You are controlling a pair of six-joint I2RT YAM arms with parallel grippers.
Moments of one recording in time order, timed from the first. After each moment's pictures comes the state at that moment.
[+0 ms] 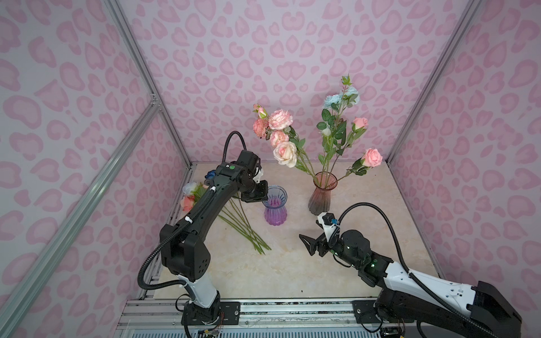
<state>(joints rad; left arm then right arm) -0.39 1.72 1.68 -1.12 0.32 -0.37 0.85 1.04 0.42 0.36 0.06 0.19</state>
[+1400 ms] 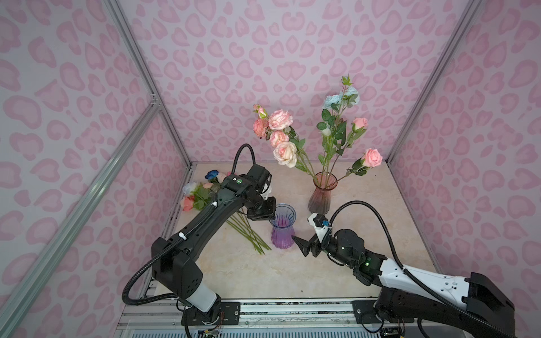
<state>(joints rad) -0.54 1.60 1.56 -1.20 0.32 -0.51 0.94 1.05 0.45 0.38 0.08 0.10</state>
